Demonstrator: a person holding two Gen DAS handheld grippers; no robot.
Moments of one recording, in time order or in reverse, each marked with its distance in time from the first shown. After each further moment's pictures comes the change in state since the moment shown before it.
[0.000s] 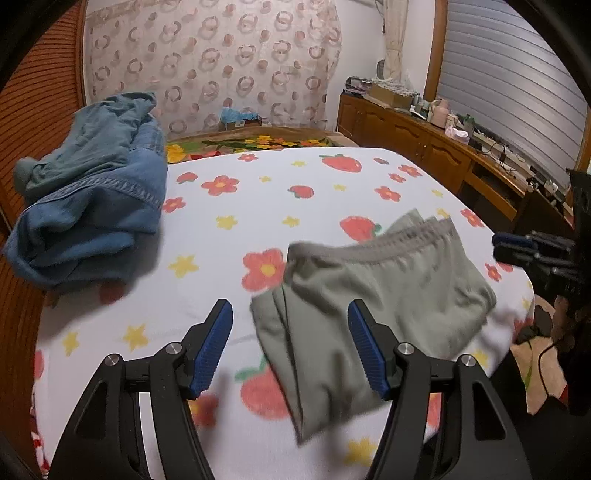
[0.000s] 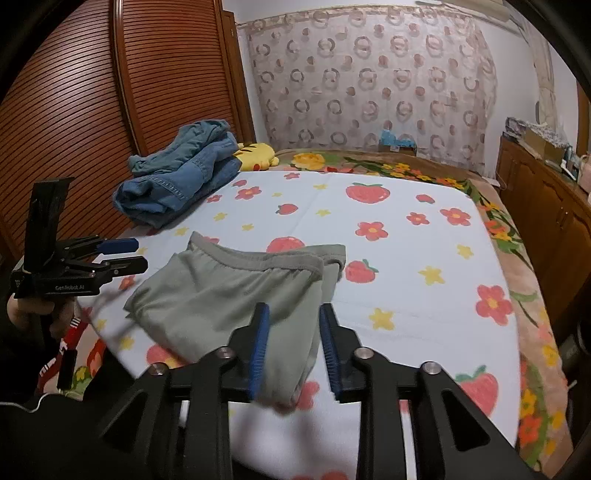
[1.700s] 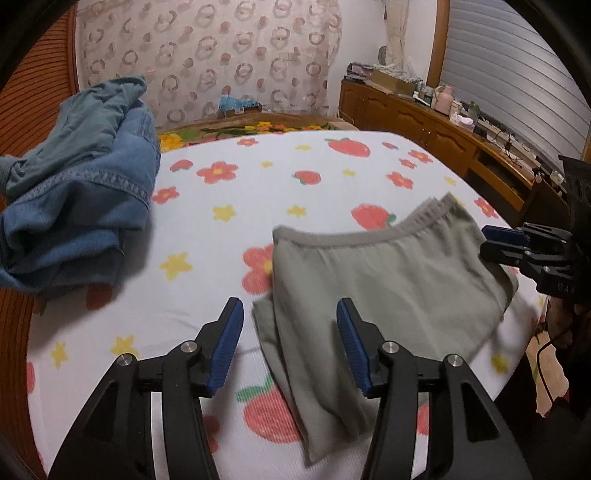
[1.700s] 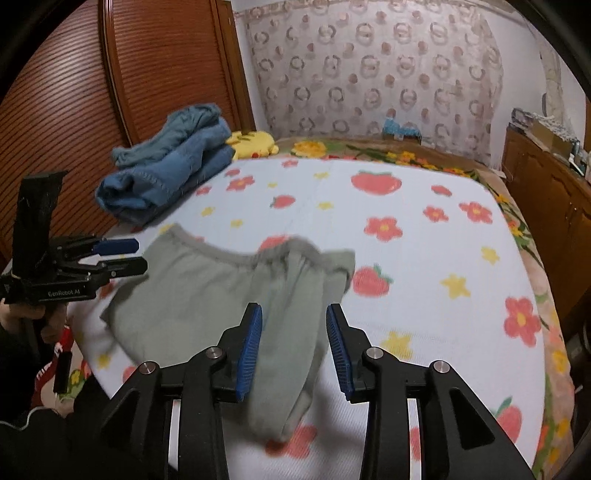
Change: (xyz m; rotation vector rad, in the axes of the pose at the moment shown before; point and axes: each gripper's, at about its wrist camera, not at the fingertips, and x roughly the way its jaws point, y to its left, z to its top) left arm 0.024 0.003 -0.001 0.015 0.062 0.016; right arm 0.053 0.006 0.013 -0.006 0.063 -0.007
